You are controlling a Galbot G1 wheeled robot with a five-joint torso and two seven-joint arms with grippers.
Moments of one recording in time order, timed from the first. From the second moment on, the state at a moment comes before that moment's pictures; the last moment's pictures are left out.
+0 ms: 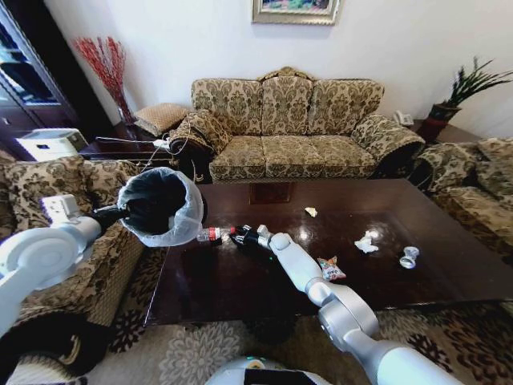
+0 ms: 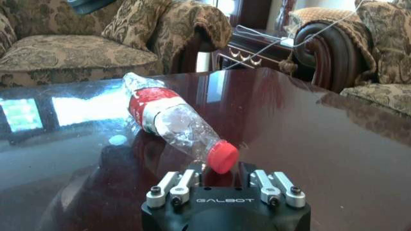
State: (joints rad) left arm 1.64 -0.44 -1.17 -2.14 -1.51 0.48 -0.52; right arm -0.36 1.61 -0.01 0.52 -0.06 0.21 -0.62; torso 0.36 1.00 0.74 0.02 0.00
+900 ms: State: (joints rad) left arm 1.61 -0.43 -1.12 -2.12 -1.49 0.46 -0.50; right arm -0.50 1.60 -0.11 0.95 0.12 0.17 -0.62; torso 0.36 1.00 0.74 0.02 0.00
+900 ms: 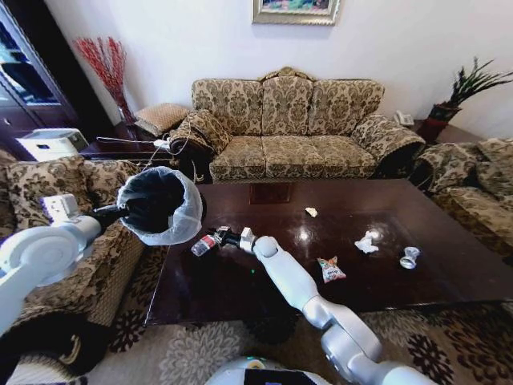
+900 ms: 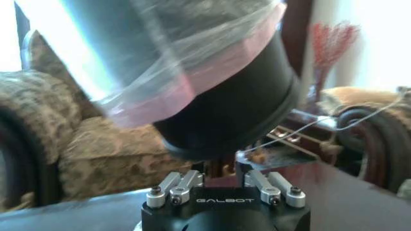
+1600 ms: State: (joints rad) left arm 1.61 -0.43 -1.12 -2.07 -1.47 0.45 -0.46; right arm -0.56 1.59 -0.17 1.02 0.13 0.12 -0.50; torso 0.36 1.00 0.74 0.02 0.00
